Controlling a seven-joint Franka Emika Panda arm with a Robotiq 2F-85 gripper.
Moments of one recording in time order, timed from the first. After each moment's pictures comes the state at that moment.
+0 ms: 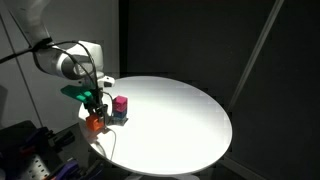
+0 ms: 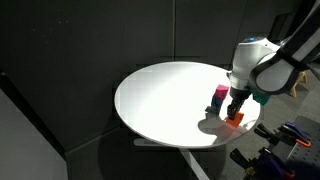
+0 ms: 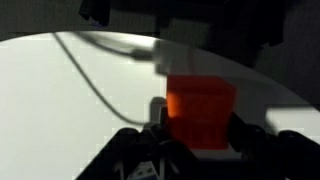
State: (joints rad) arm 0.12 0.12 -0.08 -2.73 -0.15 2.76 0.08
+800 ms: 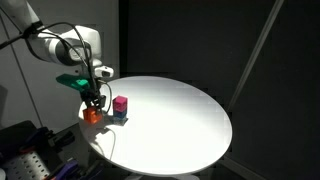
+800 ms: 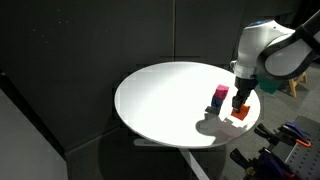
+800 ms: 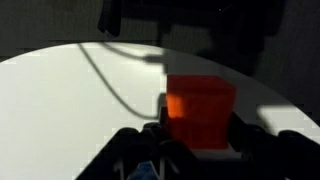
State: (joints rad) arm 0.07 -0.06 -0.03 -2.75 -0.15 2.59 0.08
